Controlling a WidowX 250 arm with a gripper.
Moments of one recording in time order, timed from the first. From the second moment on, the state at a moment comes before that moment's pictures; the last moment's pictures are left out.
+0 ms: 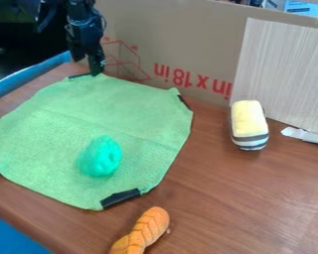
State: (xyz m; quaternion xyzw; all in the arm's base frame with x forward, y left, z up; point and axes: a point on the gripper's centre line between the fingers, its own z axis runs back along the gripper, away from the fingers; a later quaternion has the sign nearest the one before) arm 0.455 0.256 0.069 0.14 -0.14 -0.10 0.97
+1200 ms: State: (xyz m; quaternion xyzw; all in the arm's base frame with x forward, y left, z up) arm 0.446 0.274 0.045 0.11 -0.10 -0.08 0.98
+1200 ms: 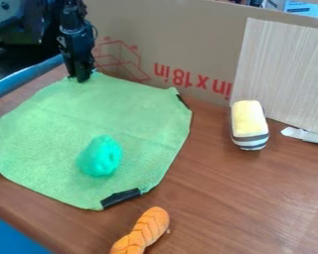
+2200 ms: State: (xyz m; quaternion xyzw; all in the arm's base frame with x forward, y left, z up) arm 0.371 0.204 0.116 0.07 -0.26 -0.23 0.93
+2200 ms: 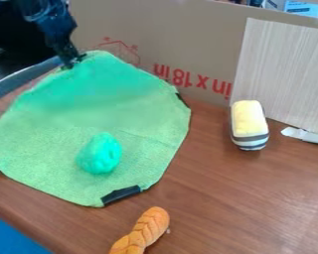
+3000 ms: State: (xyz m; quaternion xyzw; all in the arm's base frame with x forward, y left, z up) arm 0.294 0.110 0.115 0.07 -0.23 -0.34 0.91
